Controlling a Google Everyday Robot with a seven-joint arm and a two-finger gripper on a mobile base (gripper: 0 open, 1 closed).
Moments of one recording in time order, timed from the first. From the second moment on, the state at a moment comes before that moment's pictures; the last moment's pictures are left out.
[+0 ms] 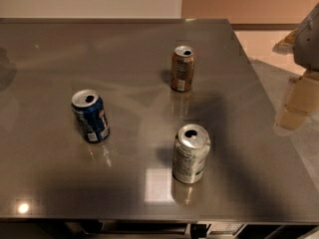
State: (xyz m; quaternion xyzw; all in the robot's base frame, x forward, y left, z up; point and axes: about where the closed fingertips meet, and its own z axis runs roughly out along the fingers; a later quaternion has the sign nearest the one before) arm 0.438 -0.217 0.976 -0.60 0.78 -0.03 0.16
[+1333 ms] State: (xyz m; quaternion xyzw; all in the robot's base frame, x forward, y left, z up) arm 0.534 -0.163 0.960 -0.58 0.78 0.05 0.24
